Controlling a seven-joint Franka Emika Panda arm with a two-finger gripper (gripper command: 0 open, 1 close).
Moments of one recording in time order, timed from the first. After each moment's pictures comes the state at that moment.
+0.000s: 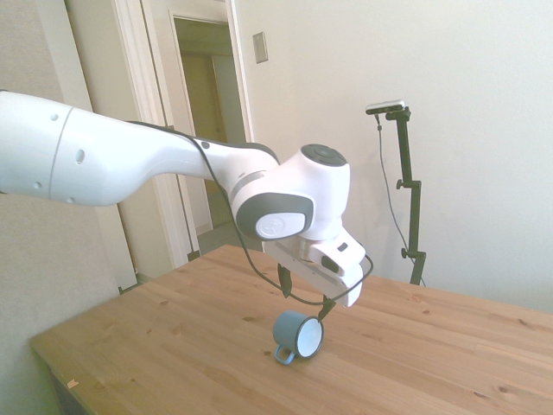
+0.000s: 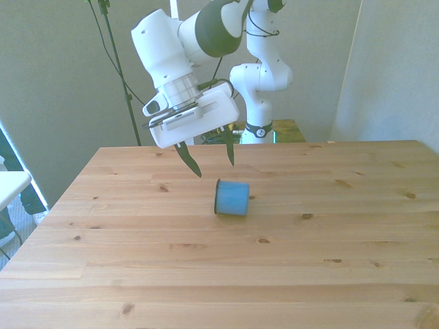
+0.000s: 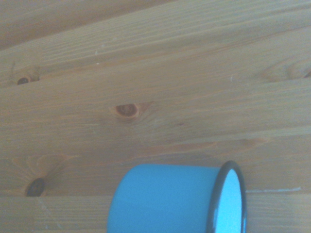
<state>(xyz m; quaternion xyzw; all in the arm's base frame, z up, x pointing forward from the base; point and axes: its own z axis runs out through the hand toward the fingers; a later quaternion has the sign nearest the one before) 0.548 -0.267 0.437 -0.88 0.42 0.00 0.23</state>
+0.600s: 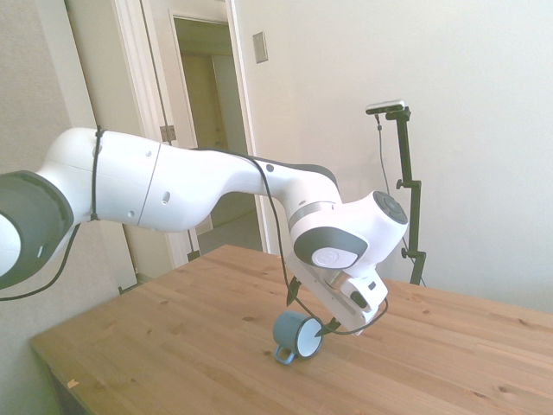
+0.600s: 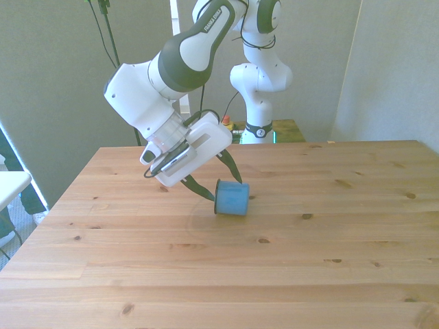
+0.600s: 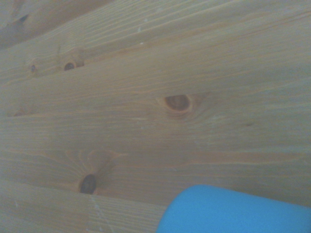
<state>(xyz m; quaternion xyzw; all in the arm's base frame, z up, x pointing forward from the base) 0.591 -0.257 0.377 -0.86 0.39 0.10 0.32</state>
